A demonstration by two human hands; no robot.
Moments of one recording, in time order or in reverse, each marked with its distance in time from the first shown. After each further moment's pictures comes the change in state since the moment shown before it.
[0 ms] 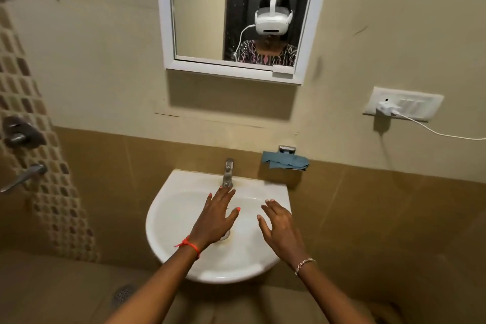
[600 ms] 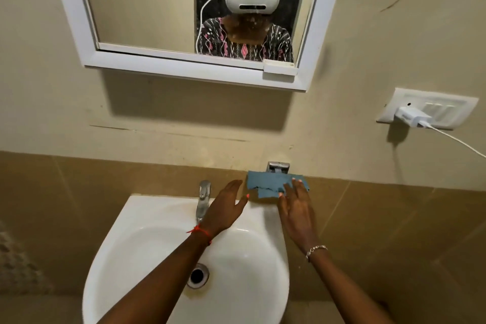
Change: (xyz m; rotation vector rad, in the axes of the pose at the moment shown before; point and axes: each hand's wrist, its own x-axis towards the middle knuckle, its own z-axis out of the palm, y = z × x) left_hand 0.203 -0.014 0.058 -0.184 -0.113 -0.013; right_hand 0.153 0.114 0.036 0.065 0.086 0.358
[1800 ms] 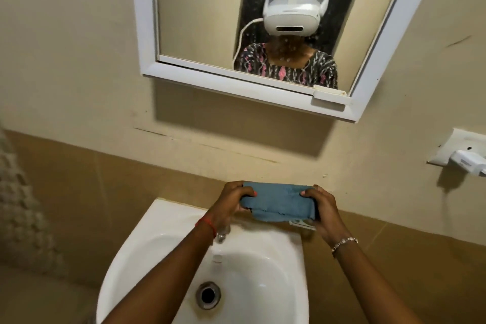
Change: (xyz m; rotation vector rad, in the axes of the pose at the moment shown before) left_hand 0.037 -0.014 -0.052 -1.052 0.088 -0.378; right_hand 0.079 -0.036 -0.018 1.175 -0.257 0.504
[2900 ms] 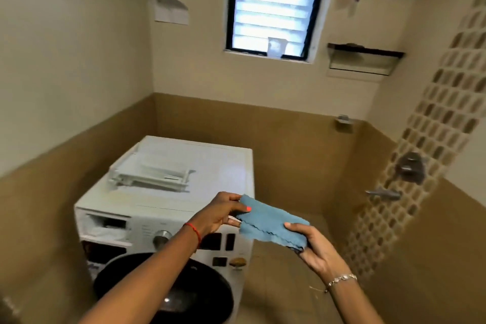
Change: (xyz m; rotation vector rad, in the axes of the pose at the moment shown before) left_hand -0.738 -0.010 -0.282 -0.022 1.255 0.189; right_hand -0.549 0.137 0.383 -0.079 -1.631 0.957
